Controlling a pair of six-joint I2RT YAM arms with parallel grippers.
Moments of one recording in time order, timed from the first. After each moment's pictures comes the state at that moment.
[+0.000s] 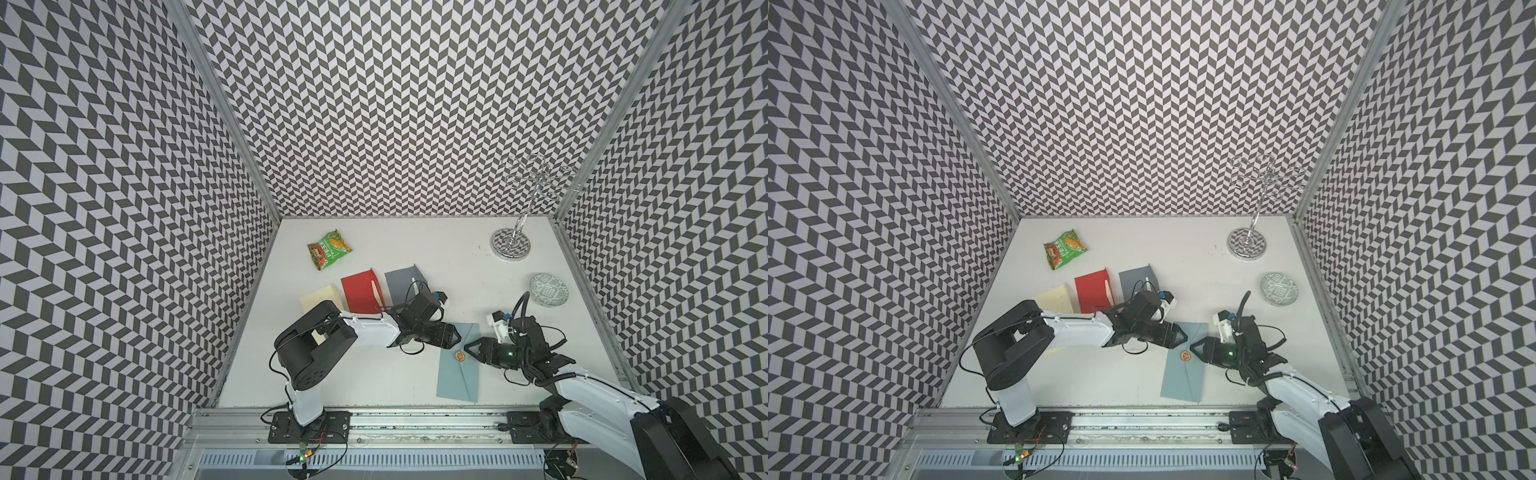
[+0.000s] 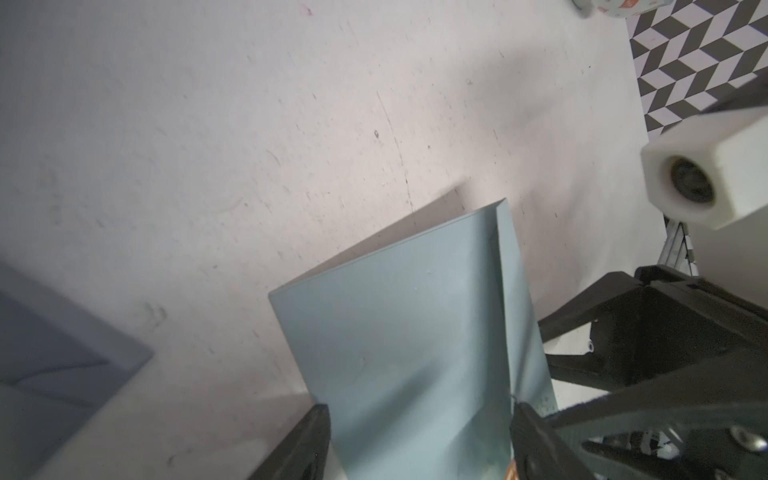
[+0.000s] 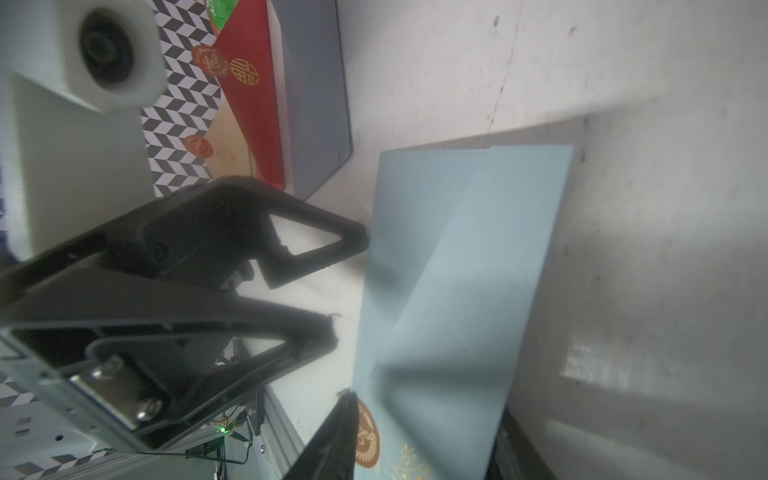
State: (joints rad) left arm -0.92 1.81 0.91 0.10 0.35 -0.60; right arm 0.36 1.00 0.15 0.08 -0.59 0.72
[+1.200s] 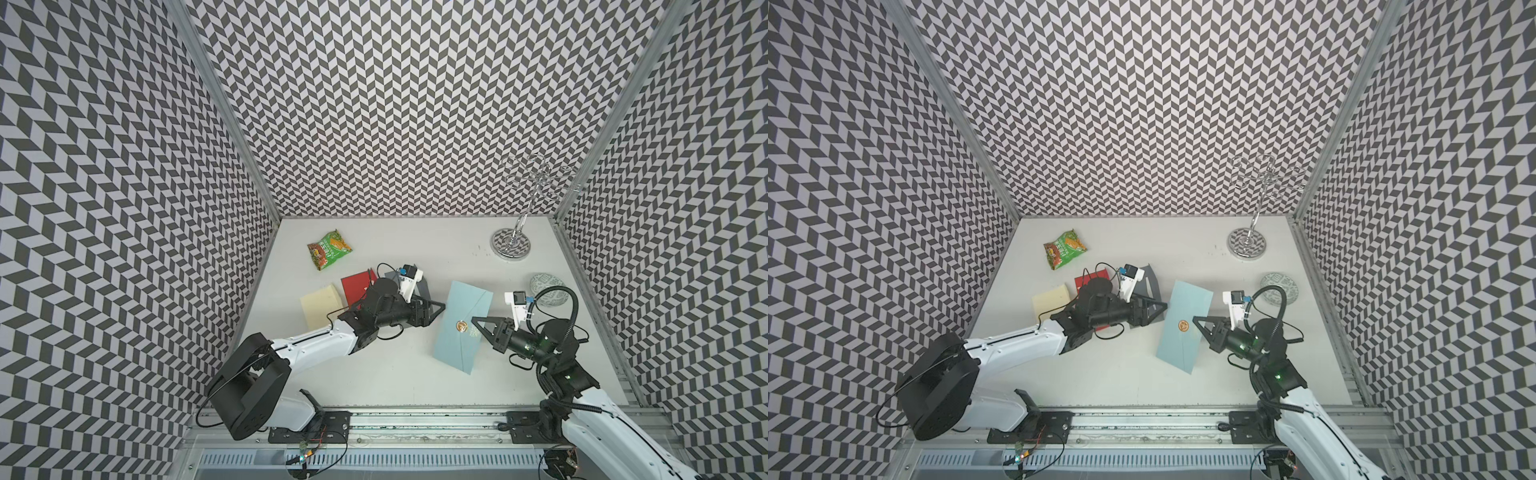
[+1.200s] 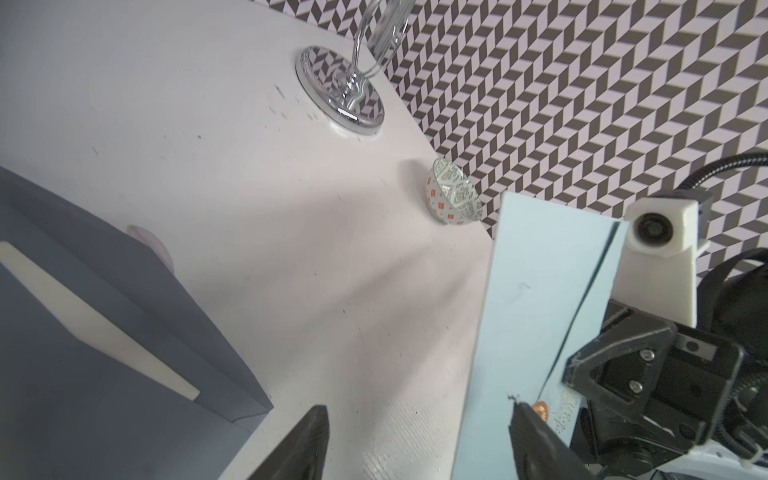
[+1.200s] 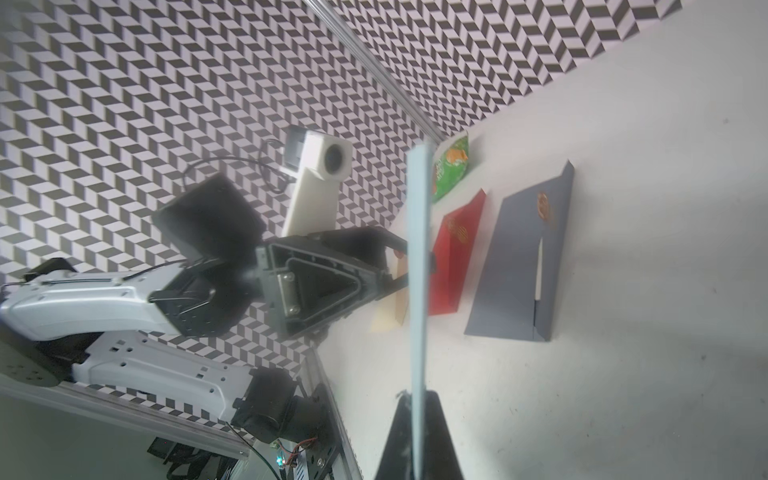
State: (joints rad) left arm -0.73 1.39 0.69 0.37 0.44 -0.58; right arm 0.33 0.61 0.16 0.34 -0.67 0.73
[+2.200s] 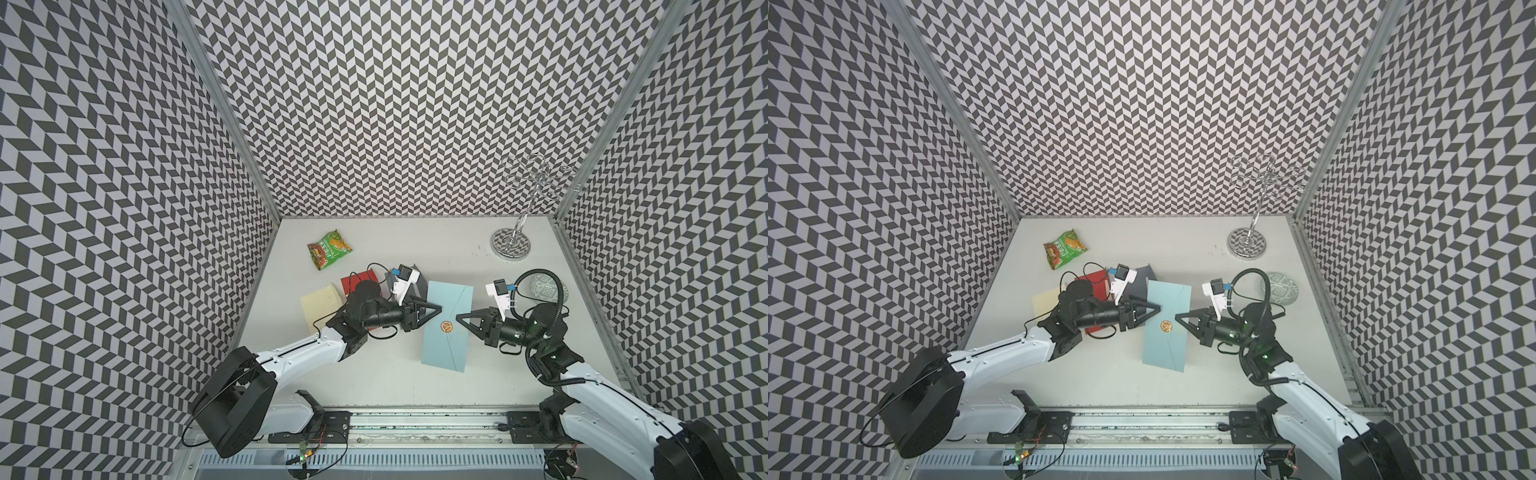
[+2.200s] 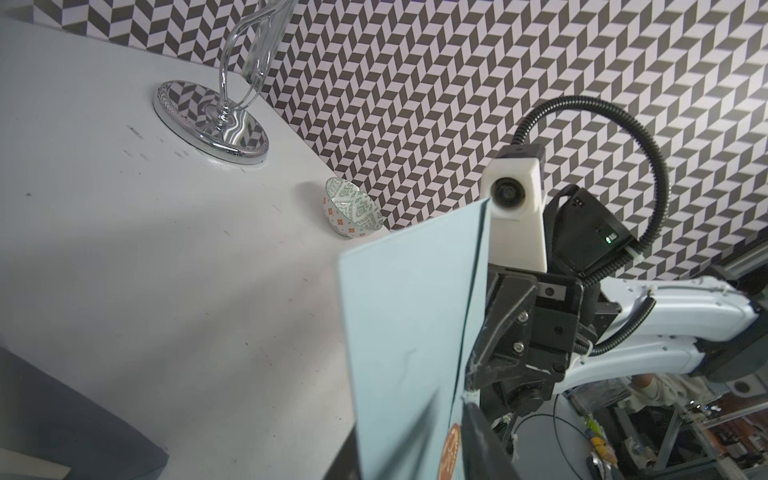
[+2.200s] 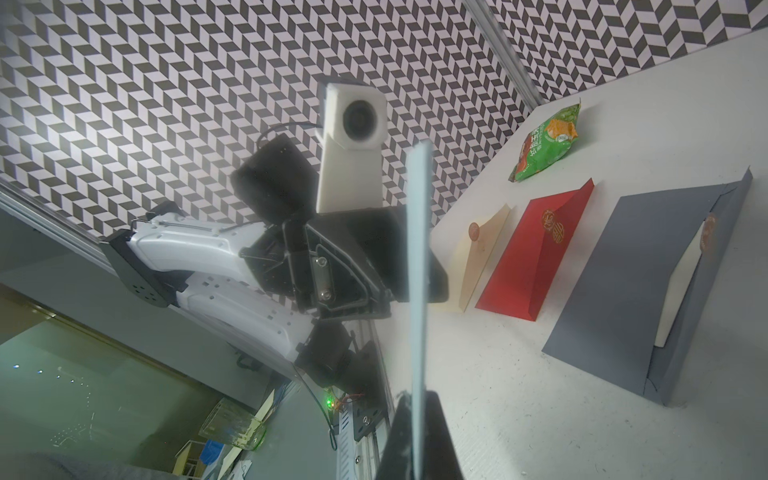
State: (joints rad) left arm -0.69 1.29 0.60 0.56 0.69 -0.59; right arm 0.41 0.91 0.28 0.56 -0.86 0.69
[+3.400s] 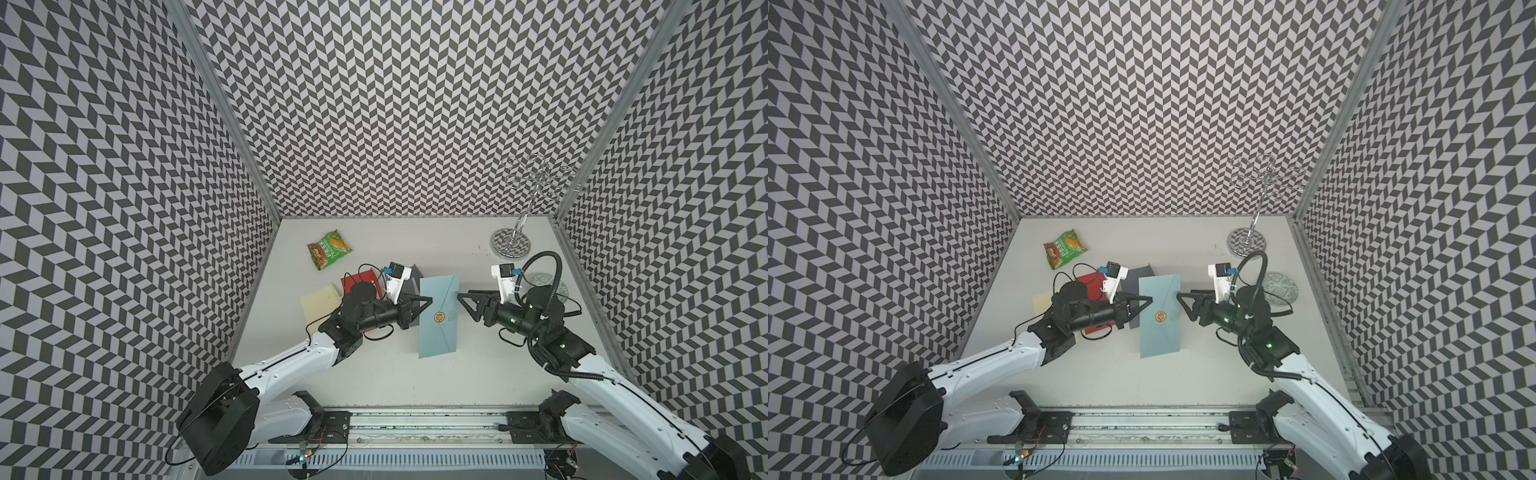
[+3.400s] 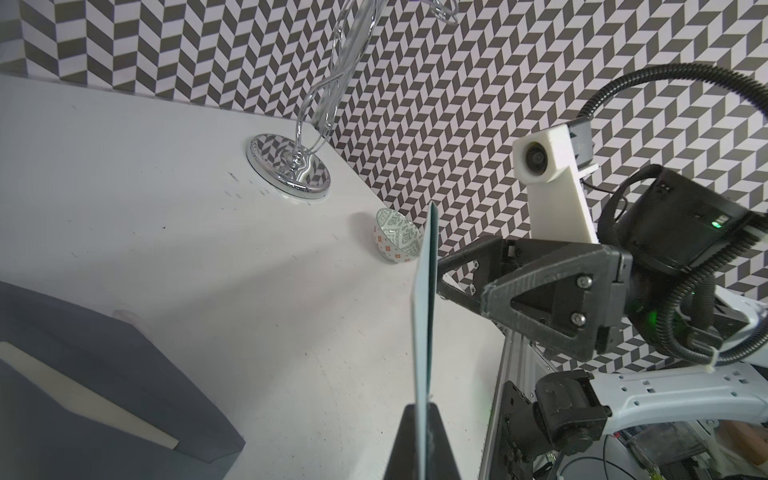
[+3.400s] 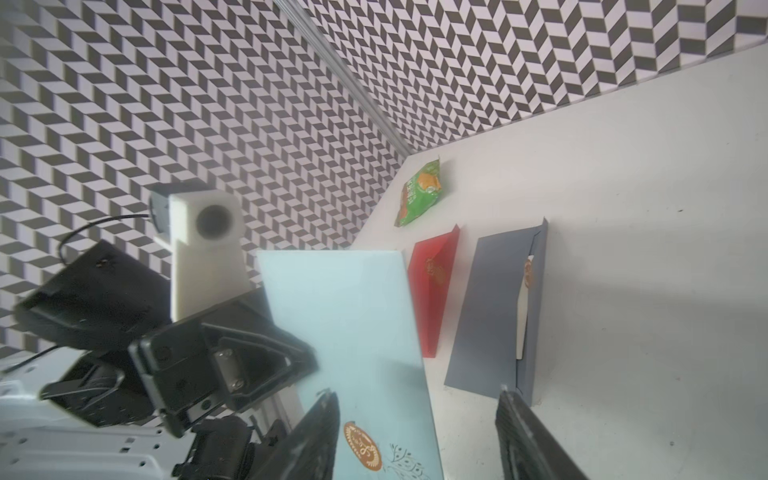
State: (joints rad) left arm -0.71 1.19 0.60 0.44 0.48 -0.55; right arm 0.52 0.86 0.54 0.05 -0.35 0.58
